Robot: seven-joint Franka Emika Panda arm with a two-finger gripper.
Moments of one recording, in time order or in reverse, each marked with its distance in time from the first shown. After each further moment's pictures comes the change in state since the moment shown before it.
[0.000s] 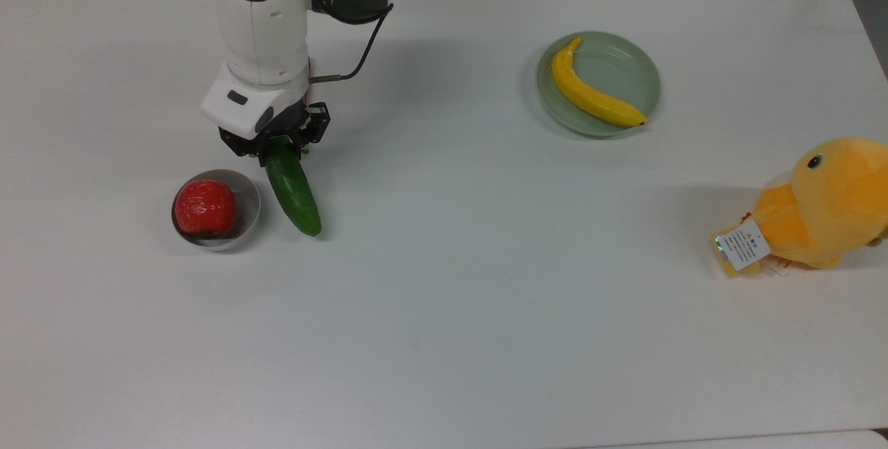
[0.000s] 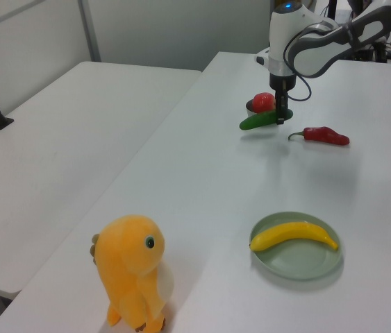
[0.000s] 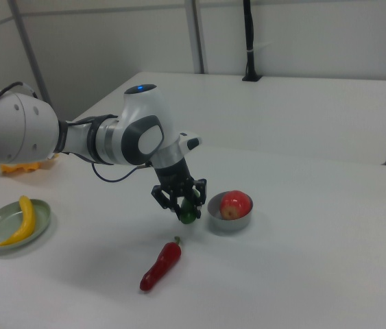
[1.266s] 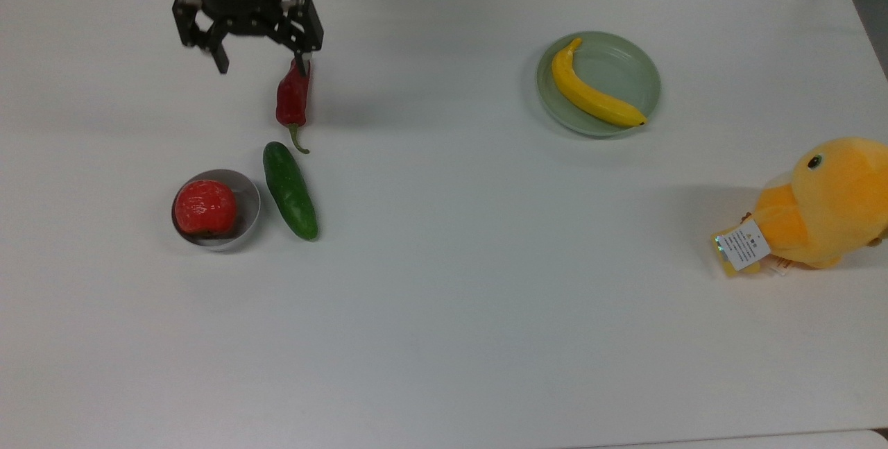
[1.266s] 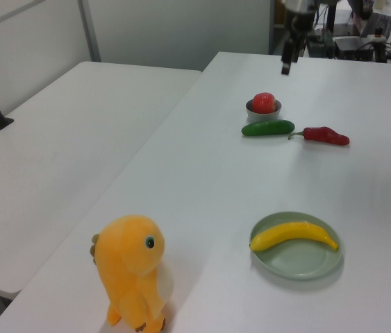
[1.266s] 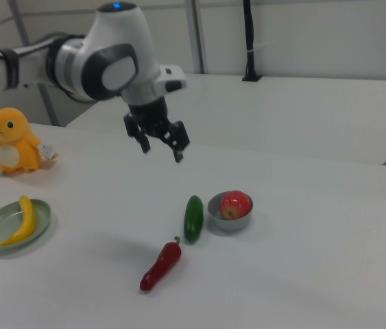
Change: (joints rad) arm -0.022 -0.246 -0.004 0.095 0.229 -0.257 0.244
